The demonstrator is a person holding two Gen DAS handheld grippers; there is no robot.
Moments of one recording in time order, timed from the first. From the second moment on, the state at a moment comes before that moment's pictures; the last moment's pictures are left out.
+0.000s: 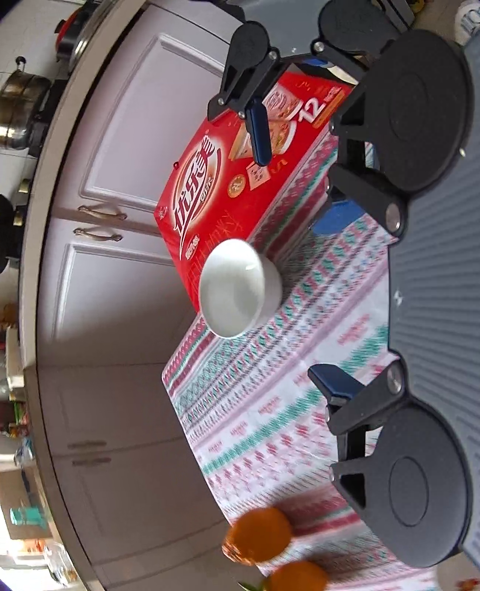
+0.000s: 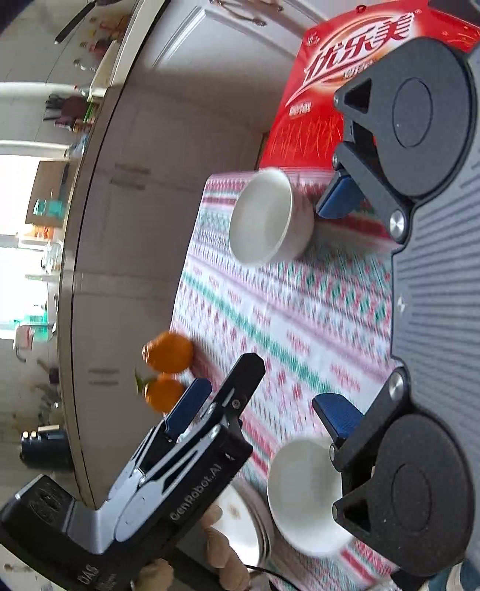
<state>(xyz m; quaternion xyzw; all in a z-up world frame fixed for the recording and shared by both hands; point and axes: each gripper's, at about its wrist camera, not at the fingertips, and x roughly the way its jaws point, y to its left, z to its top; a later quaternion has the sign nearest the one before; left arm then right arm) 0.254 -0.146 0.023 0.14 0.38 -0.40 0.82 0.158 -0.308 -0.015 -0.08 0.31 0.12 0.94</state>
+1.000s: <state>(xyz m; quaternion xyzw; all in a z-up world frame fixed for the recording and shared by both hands) 0.370 -0.247 -0.043 0.13 0.43 -0.44 0.78 0.275 -0.363 -0.065 -0.07 0.32 0.10 0.94</state>
